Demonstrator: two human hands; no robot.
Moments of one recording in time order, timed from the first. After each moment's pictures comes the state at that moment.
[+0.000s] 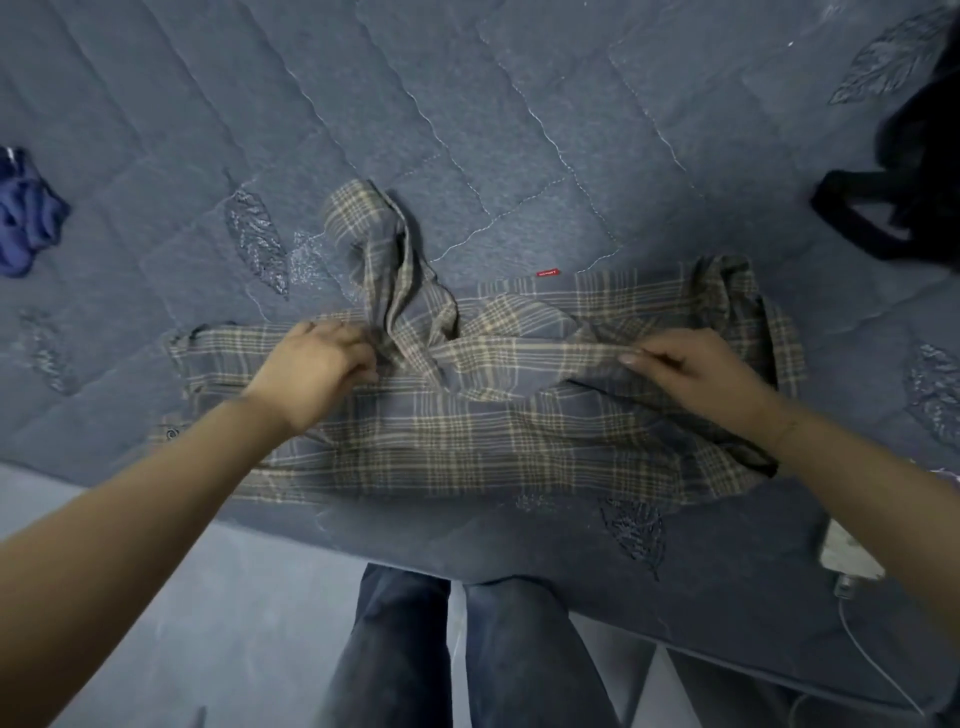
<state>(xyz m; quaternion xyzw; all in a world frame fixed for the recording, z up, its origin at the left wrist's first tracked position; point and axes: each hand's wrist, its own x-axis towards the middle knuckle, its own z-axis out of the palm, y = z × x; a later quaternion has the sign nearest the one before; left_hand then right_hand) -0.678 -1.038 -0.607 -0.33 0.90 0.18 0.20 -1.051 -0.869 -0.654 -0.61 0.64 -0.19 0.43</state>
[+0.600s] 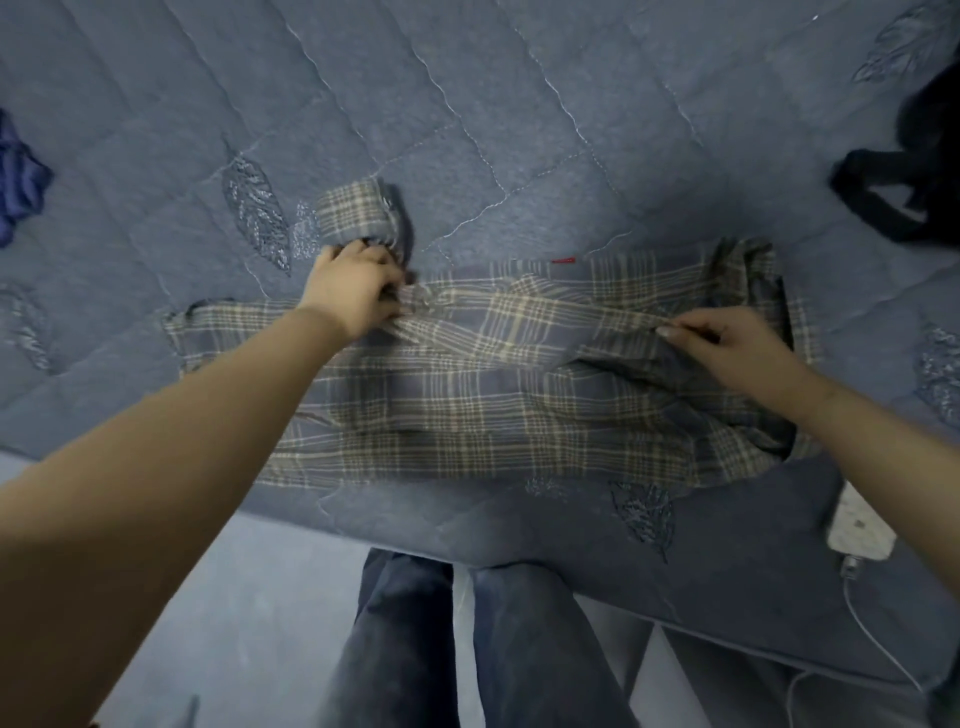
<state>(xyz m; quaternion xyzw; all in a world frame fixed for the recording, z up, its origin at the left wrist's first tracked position) -0.707 -1.084 -0.669 -0.40 0.87 0.16 0.23 -1.062 -0.861 -0.668 -0.50 0.70 -0.20 0.48</state>
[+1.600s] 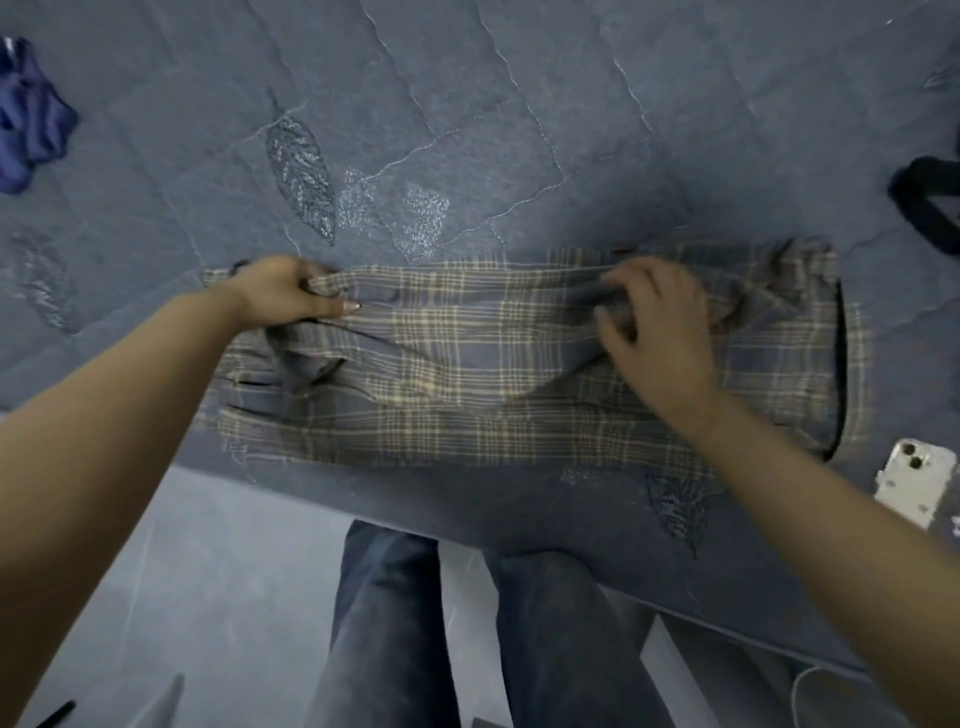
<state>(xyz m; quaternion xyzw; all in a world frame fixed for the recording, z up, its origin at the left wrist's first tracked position) -0.580 -1.113 -0.656 -0.54 0.70 0.36 0.29 -0.928 -0.906 -0.654 -0.61 0.76 -0.15 0.18</state>
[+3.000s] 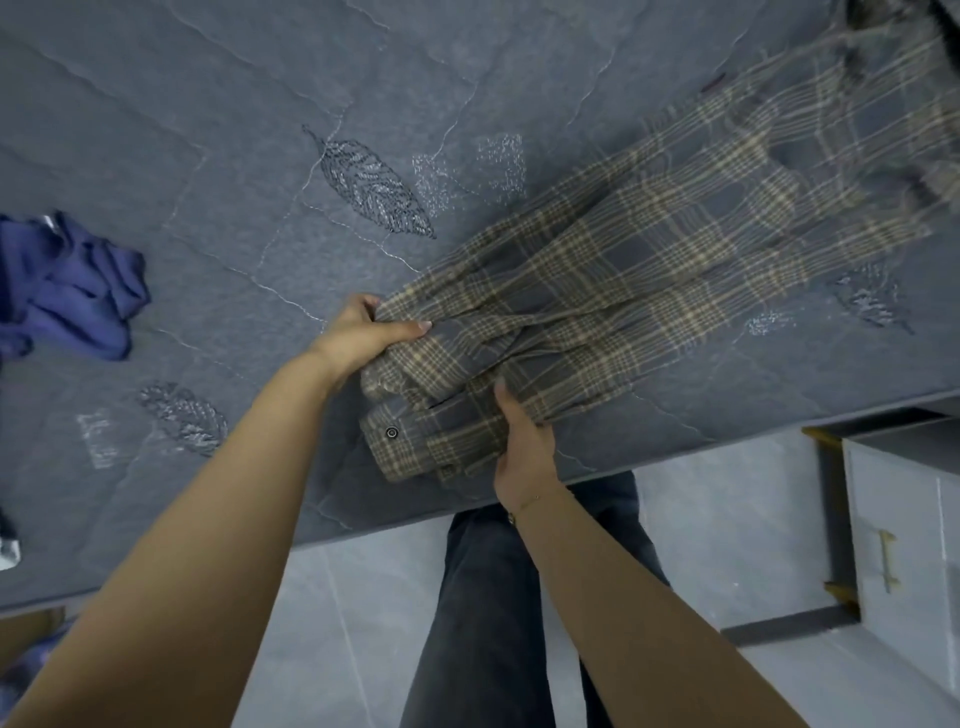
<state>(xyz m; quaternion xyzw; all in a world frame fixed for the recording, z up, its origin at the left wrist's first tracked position) -0.481 -1.153 -0.680 -0.55 0.56 0.59 0.21 -0.515 -0.947 -0.663 0.48 0.50 -0.57 0.44</state>
